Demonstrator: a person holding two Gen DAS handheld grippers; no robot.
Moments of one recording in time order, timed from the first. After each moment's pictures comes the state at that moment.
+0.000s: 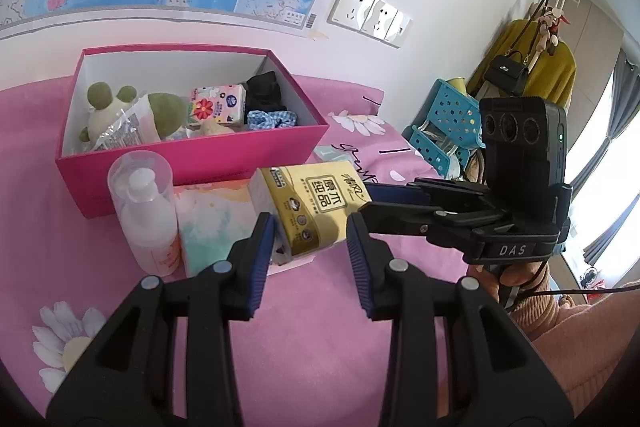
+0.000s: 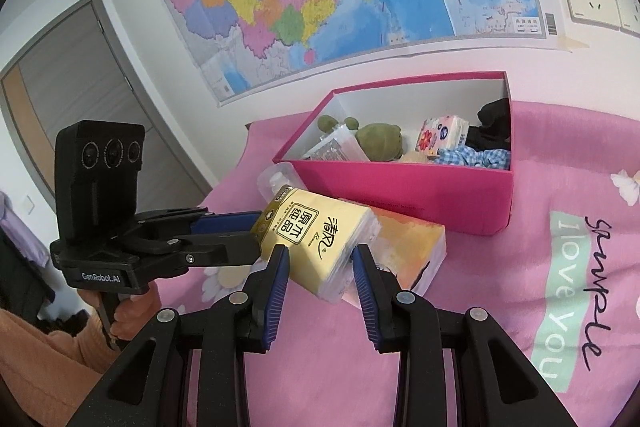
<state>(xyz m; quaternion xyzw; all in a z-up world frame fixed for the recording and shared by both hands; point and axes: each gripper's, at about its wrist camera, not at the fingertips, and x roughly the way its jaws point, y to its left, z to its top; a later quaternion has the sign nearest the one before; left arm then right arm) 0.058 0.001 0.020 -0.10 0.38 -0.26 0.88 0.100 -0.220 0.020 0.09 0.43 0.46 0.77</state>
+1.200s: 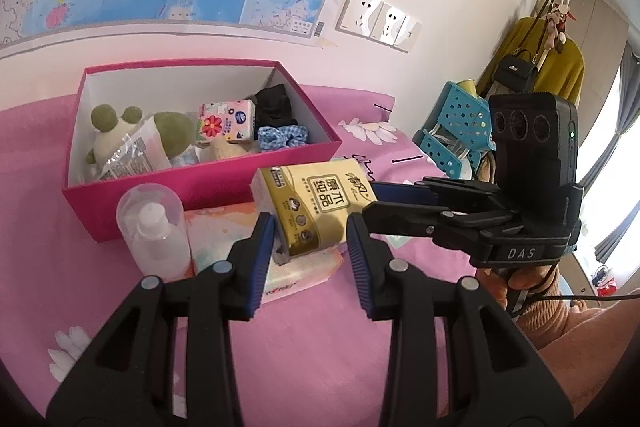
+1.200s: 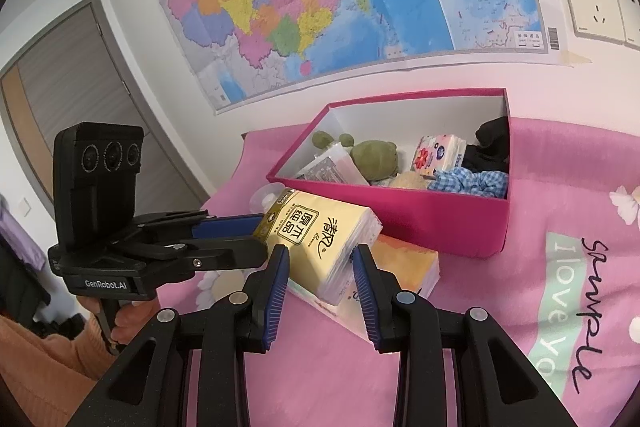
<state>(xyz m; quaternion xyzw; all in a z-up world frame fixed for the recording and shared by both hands) 0.070 -0.004 0.028 -0.08 0.38 -0.24 0.89 0.120 -0.216 0.024 0.09 0.42 0.46 0.78</state>
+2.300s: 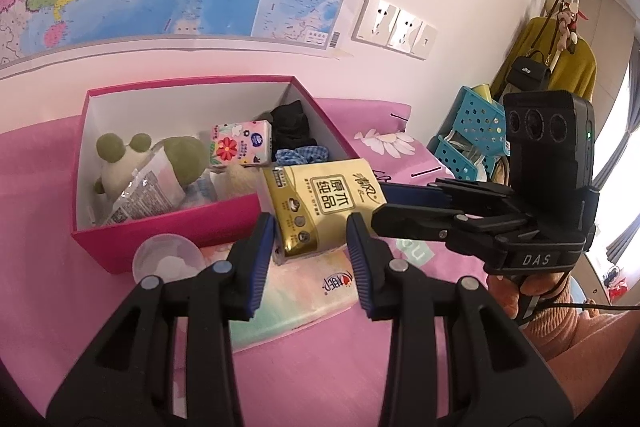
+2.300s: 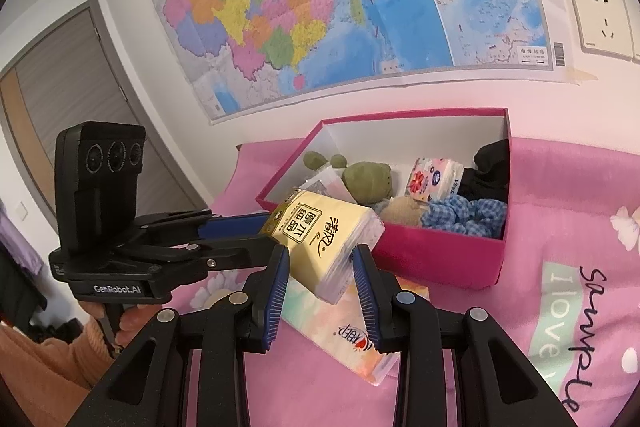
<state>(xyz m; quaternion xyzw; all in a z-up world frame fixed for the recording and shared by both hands) 0.096 -0.003 0.034 -0.07 0.37 -0.22 0.90 0.146 -0.206 0.028 0.09 0.41 0.46 0.79</state>
